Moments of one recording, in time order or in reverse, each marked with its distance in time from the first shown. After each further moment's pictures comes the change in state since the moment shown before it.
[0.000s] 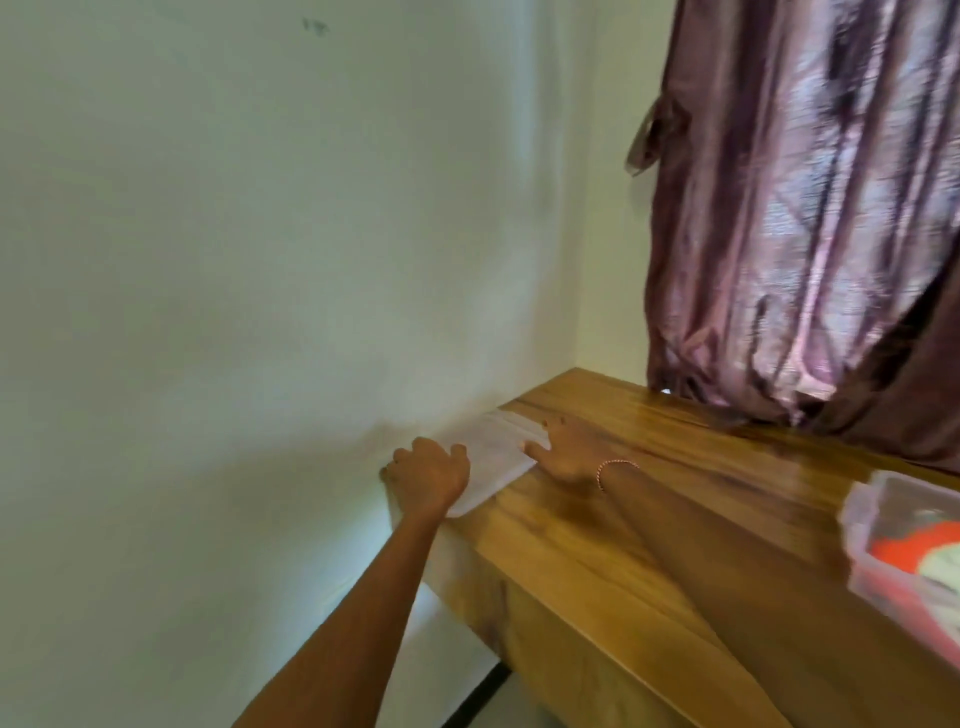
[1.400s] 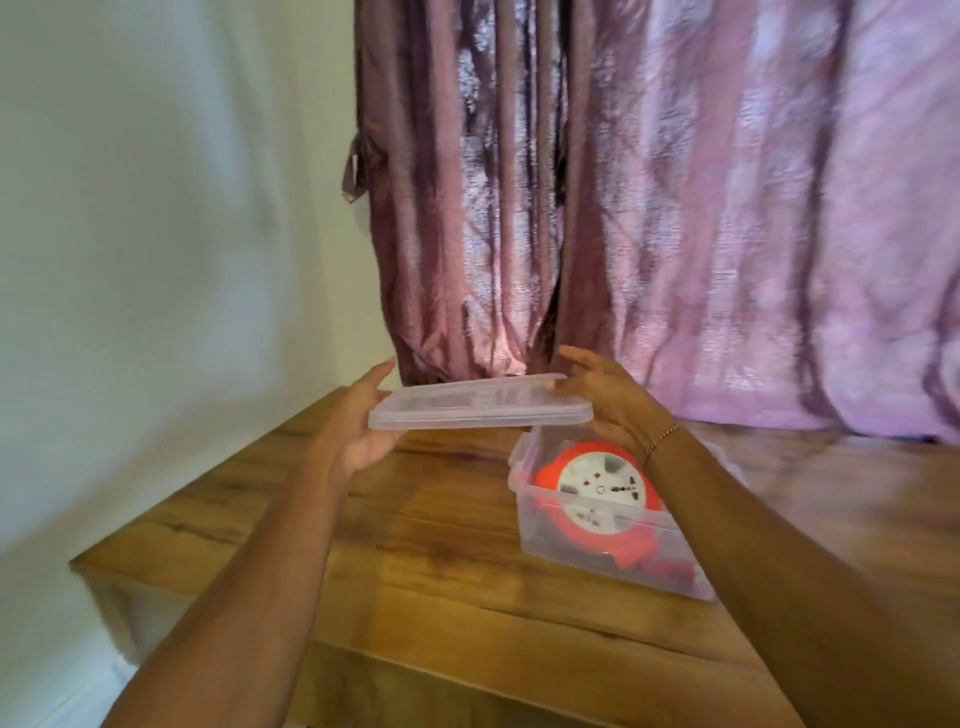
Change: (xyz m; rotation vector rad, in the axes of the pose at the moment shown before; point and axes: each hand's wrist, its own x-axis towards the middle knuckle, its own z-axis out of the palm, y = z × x) left_hand -0.092 0.197 0.040 -1.276 -1.090 -0.017; right_hand -0.244 0.158 -0.202 1.289 0.585 0.354
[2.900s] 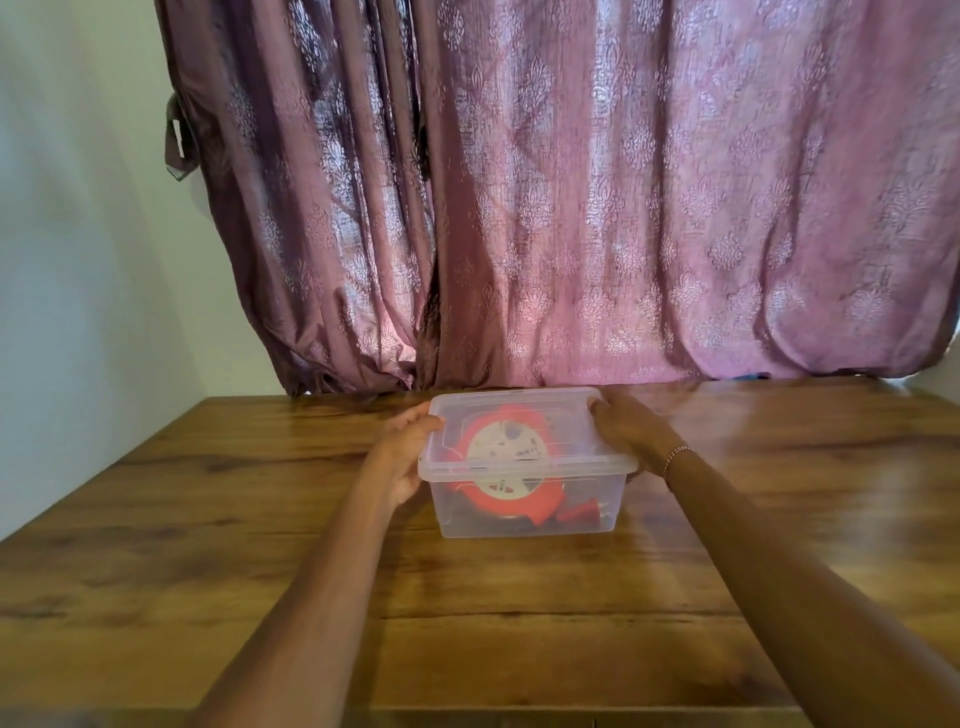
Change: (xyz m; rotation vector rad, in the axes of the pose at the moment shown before) left_hand 0.046 -0.137 0.098 0.289 -0.122 -0.043; right_hand -0.050 0.027 -0.152 -0.808 0.349 0.174
